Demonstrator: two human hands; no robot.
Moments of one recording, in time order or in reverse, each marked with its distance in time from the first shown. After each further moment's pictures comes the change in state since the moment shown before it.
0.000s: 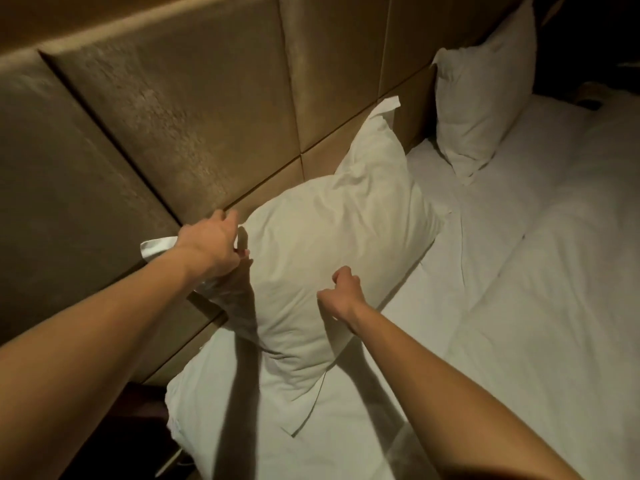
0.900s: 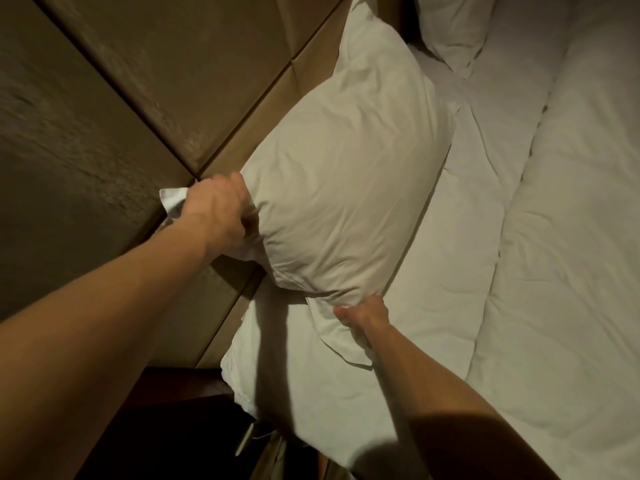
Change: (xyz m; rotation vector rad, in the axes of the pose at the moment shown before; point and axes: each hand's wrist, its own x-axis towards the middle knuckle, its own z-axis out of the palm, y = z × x) left_hand 0.004 -0.047 0.063 0.384 0.116 0.211; right_hand 0.018 0.137 0.223 0.435 0.184 0.530
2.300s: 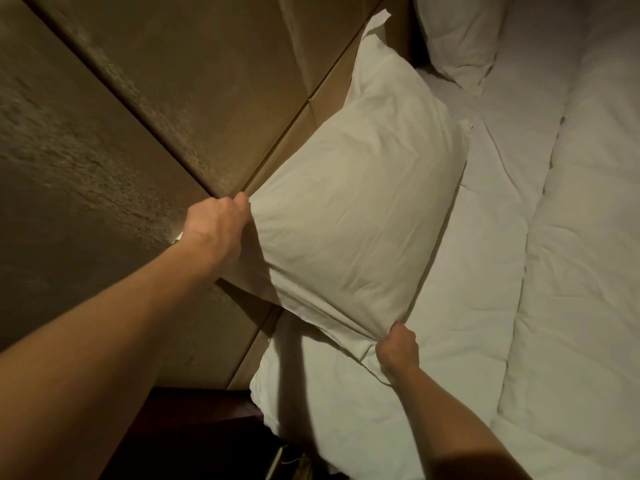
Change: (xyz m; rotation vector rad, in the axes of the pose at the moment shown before) left_hand -0.014 -0.030 -0.026 0.204 0.054 -0.012; right_hand -0.039 0.012 -0.011 -0.258 0.155 -0.165
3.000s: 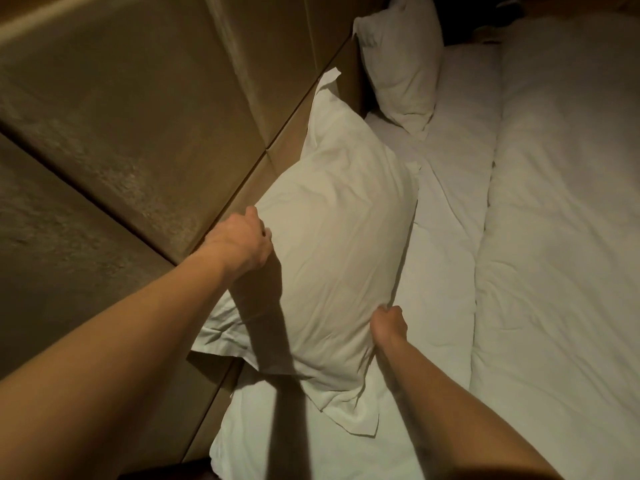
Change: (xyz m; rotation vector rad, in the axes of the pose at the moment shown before) left_hand 0.078 0.056 -0.044 -0.584 -0.093 0.007; right_hand 0.062 -0.067 -0.095 0.359 0.086 0.152
